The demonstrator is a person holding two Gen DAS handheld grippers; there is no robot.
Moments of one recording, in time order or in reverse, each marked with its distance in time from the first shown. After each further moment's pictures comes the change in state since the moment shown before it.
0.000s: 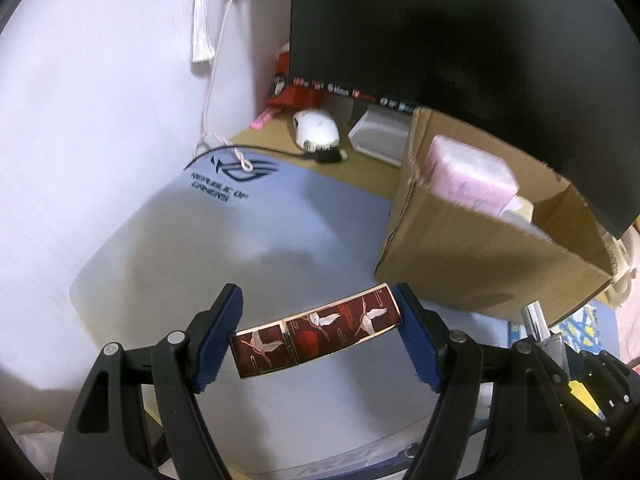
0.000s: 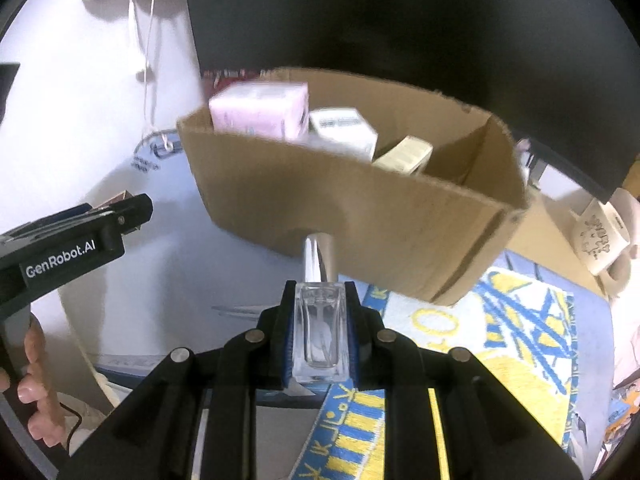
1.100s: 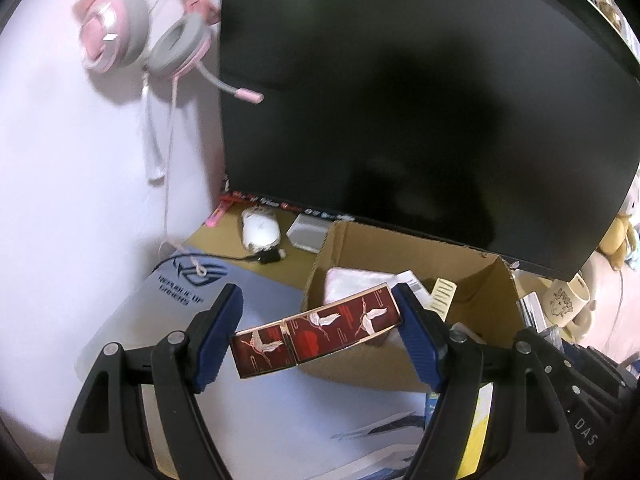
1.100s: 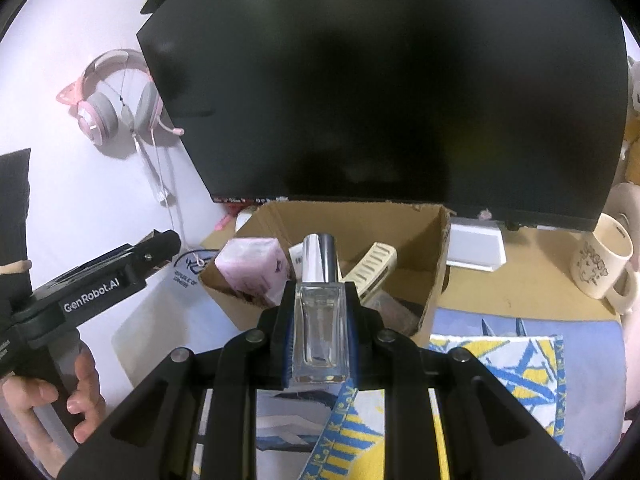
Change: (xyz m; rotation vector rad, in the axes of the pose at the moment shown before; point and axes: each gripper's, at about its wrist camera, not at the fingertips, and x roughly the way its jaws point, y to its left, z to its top) left arm -0.064 -0.065 0.065 0.088 -0.185 -0.081; right arm -0.010 -0.024 0.100 0.179 -0.213 0.164
